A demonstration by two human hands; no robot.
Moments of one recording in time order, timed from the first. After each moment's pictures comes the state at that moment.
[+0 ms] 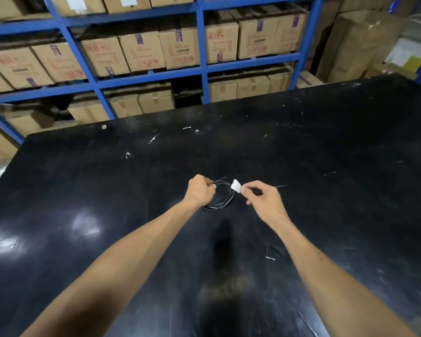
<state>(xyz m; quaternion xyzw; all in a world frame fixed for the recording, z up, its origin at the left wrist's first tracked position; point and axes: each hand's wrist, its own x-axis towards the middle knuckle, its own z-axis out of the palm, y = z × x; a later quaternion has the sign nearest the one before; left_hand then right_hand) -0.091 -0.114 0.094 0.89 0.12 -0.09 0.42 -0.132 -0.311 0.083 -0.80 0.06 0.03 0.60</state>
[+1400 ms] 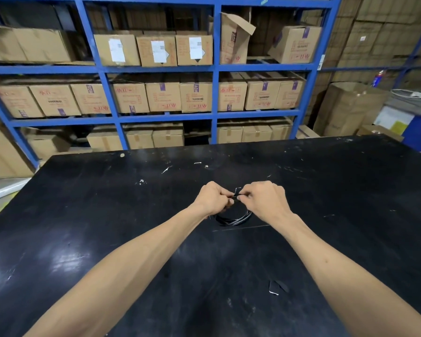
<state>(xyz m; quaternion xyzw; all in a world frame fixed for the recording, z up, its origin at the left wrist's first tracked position) -0.107 -0.103 0.171 0.84 0.03 -0.08 0.53 -0.127 -0.272 0.202 -0.97 -0.14 -0.14 0.11</state>
